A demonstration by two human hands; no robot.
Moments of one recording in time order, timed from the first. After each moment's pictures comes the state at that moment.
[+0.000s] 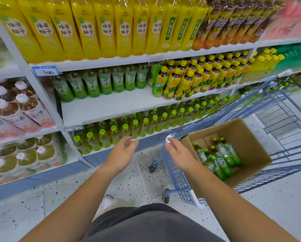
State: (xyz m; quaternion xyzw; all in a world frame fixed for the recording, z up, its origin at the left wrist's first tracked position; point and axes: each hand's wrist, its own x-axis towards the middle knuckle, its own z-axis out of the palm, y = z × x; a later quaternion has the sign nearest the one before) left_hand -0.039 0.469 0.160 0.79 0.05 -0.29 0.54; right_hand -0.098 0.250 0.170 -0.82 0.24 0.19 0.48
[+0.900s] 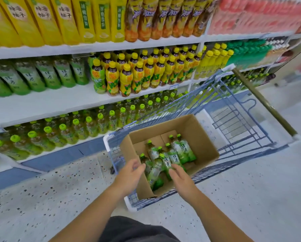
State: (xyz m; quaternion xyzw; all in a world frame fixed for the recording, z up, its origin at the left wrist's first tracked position) left_hand -0.163 0.188 0.141 0.75 0.03 -0.41 0.52; right_hand -0.252 -0.009 0.150 -0.77 0.36 0.21 0.48
